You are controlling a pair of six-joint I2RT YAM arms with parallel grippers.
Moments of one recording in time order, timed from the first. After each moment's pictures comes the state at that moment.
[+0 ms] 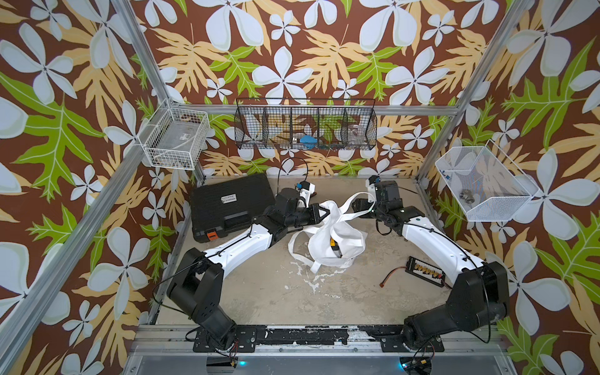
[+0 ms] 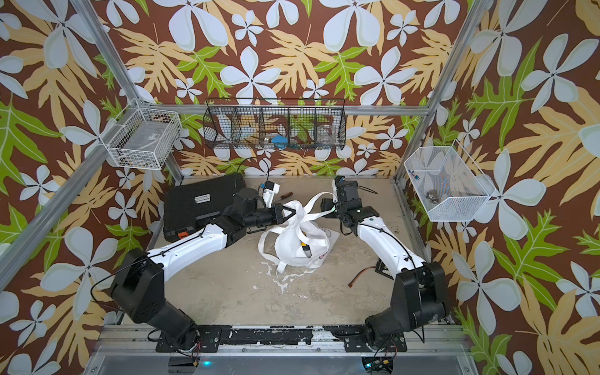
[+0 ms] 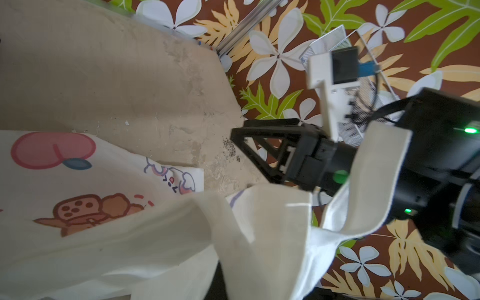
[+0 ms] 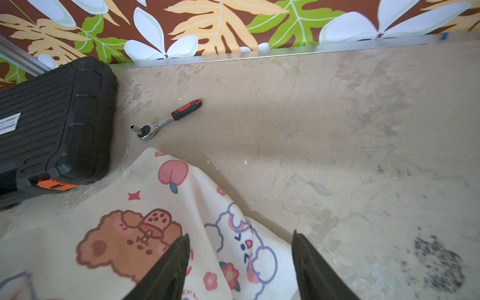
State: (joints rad) left arm -0.60 1.65 1.16 0.09 0.47 -0.75; right arm 0.29 1.46 1.18 -0.40 0.02 0.26
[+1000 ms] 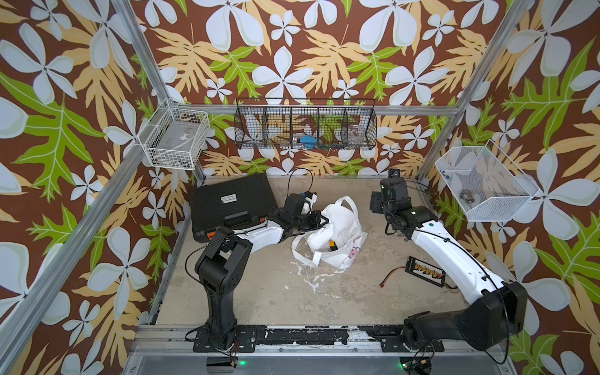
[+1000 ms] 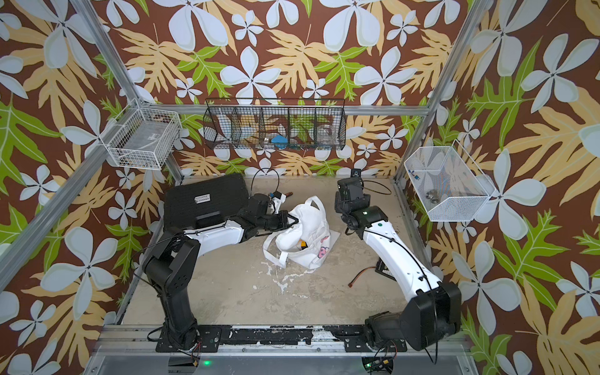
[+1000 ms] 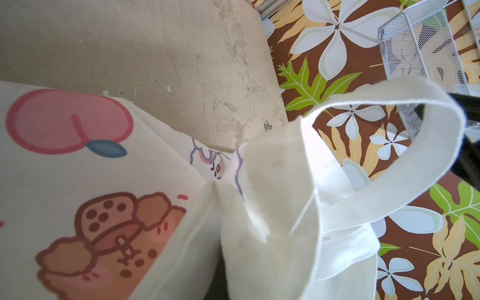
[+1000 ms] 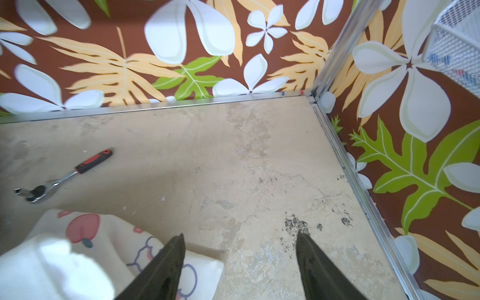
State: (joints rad) left arm -0.56 1.88 1.19 0.16 0.52 -0.76; right arm 0.36 1.34 1.23 -0.52 0.43 0.24
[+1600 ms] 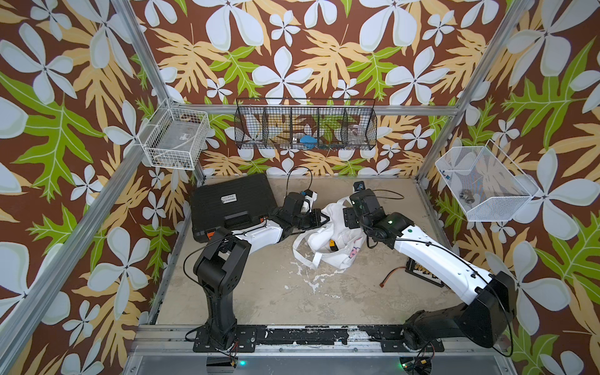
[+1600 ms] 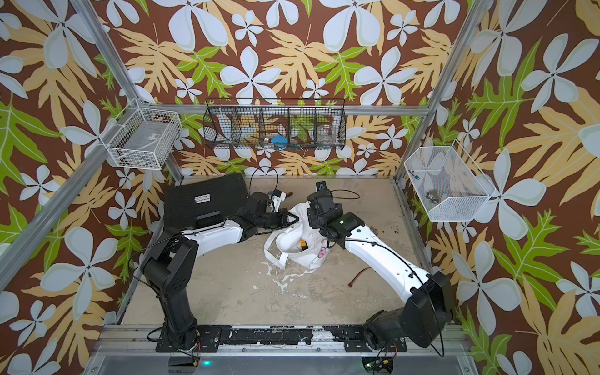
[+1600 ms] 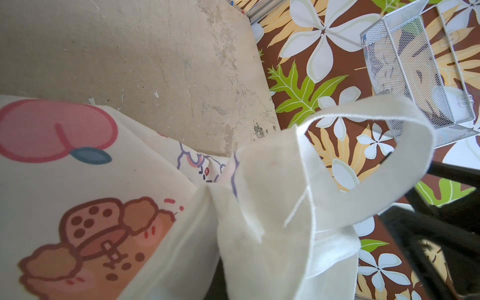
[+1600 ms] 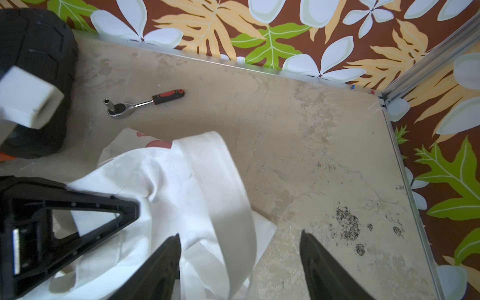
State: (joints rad) left arm -0.56 1.85 1.18 0.18 0.55 -0.77; right arm 0.60 1.45 1.24 -0.59 0.51 0.24
